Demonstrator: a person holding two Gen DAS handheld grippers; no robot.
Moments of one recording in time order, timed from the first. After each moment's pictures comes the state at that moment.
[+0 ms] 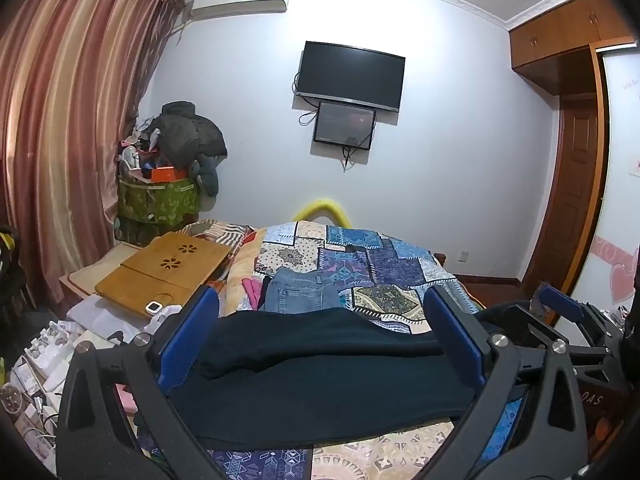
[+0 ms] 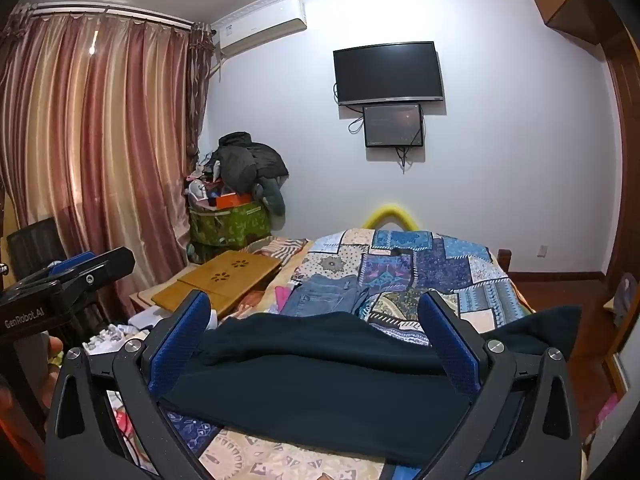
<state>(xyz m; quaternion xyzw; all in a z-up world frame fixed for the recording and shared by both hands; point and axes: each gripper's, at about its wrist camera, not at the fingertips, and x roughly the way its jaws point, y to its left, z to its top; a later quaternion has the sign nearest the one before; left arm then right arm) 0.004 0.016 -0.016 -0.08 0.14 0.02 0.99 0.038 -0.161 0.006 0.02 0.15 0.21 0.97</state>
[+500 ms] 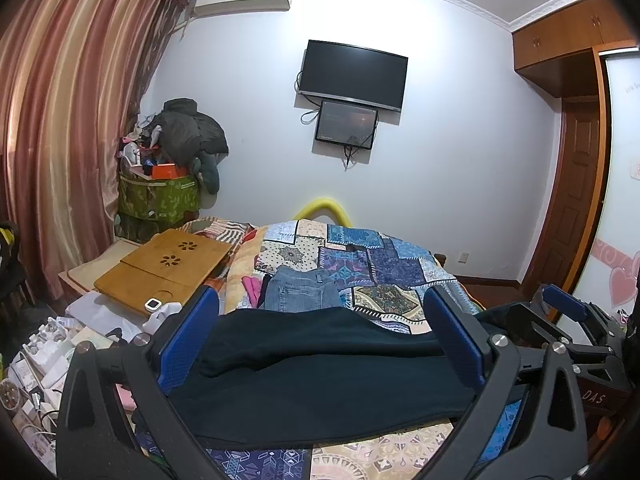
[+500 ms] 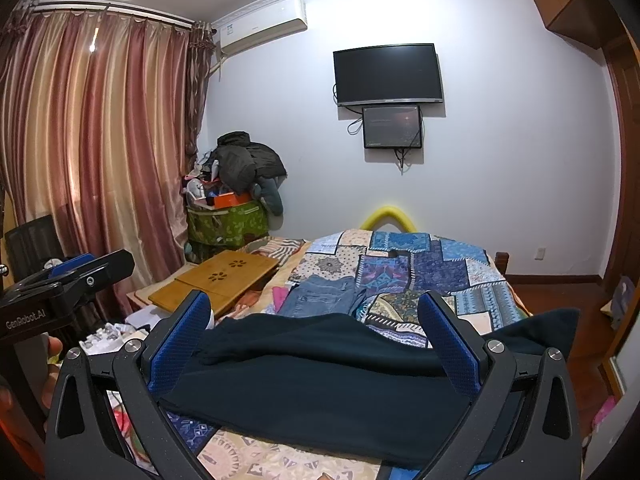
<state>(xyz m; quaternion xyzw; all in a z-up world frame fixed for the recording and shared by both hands) 0.003 0.017 -0.016 -0.08 0.14 0.02 0.99 0.041 -0.159 0.006 0.01 0.15 0.20 0.97</state>
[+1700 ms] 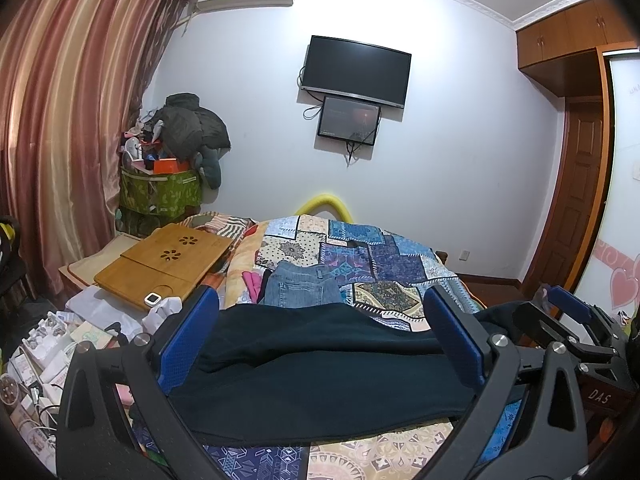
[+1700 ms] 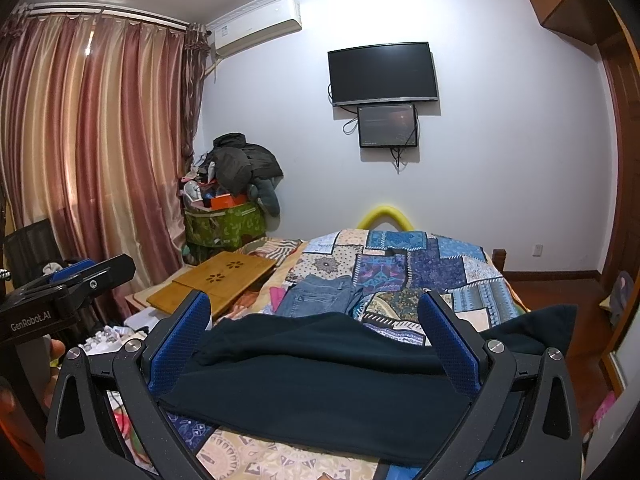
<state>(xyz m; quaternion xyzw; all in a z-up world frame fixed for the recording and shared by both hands) 0.002 0.019 -0.016 -0.09 0.15 0.02 0.98 0.038 -0.163 0.008 0.02 0.16 0.20 0.97</state>
